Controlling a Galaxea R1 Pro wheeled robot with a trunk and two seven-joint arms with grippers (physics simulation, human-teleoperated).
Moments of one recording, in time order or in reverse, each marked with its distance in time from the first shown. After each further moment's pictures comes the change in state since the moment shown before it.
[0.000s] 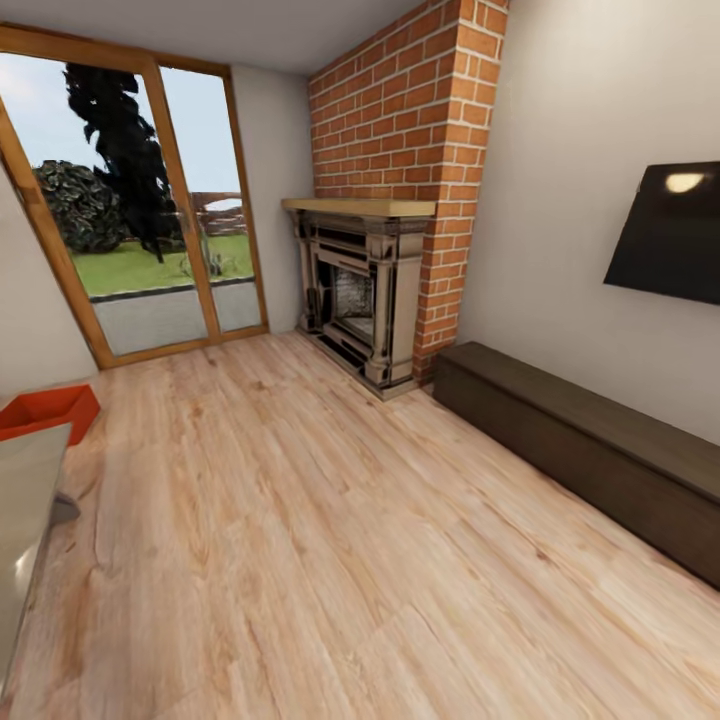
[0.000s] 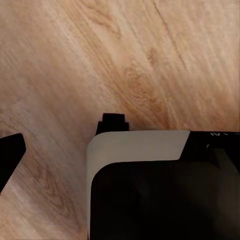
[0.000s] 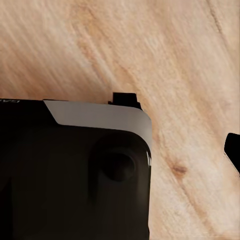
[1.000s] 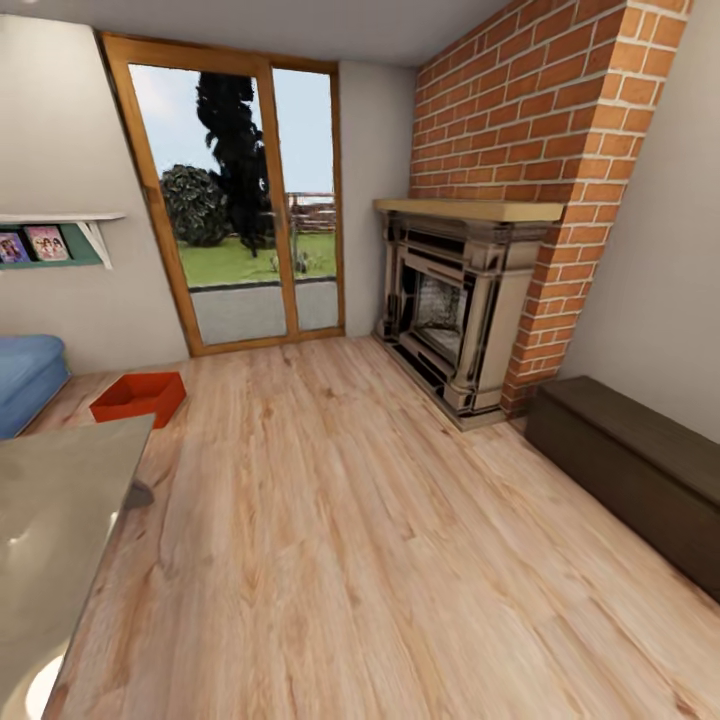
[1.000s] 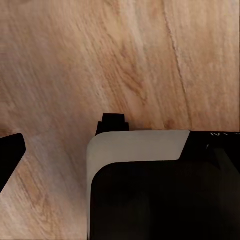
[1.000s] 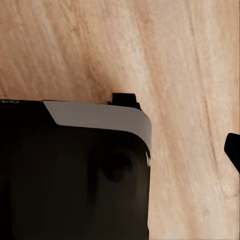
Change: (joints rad) left arm 0.000 0.000 0.000 0.000 0.000 0.000 0.000; right arm 0.000 -0.001 -0.001 0.000 -0.001 -0.001 0.000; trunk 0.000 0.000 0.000
